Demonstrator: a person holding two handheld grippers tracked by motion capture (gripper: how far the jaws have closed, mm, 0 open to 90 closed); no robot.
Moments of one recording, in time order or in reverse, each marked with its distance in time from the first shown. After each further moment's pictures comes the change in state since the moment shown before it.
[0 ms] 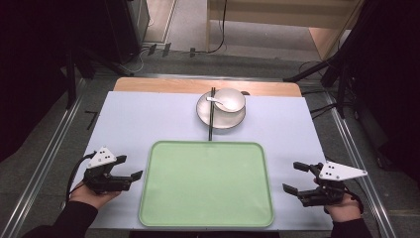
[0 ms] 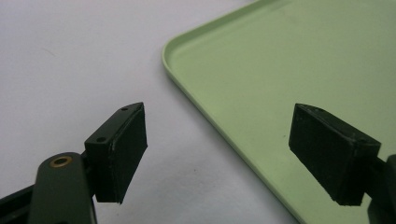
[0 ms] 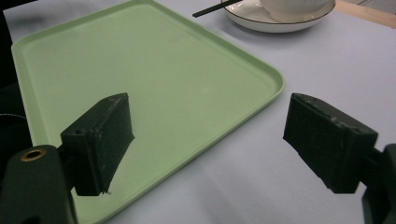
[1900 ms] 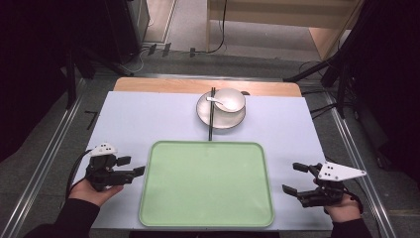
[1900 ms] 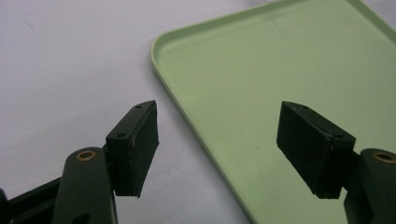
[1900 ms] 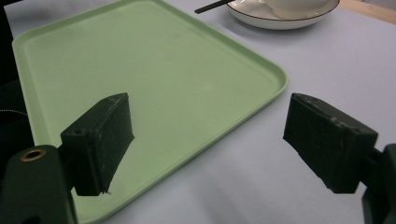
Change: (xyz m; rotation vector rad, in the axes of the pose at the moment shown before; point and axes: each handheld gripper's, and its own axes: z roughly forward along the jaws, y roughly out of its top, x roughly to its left) left arm -0.001 0.021 0.002 0.071 -0.047 -0.192; right arm 0.001 -0.001 0.001 0.010 0.005 -0.007
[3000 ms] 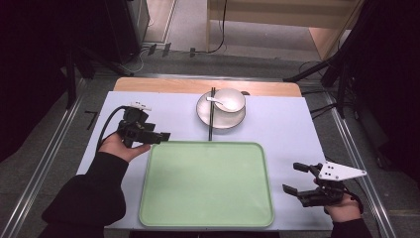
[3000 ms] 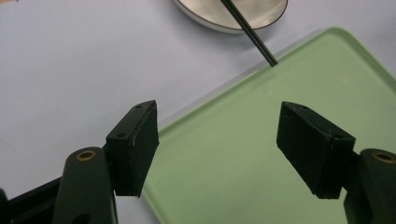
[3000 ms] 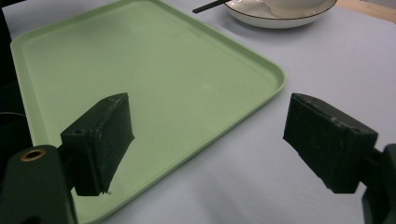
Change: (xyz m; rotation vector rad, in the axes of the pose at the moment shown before) left arm -0.027 0.122 0.048 0.109 0.006 0.080; right arm -0.001 -0.001 0.000 0.001 -0.003 0.009
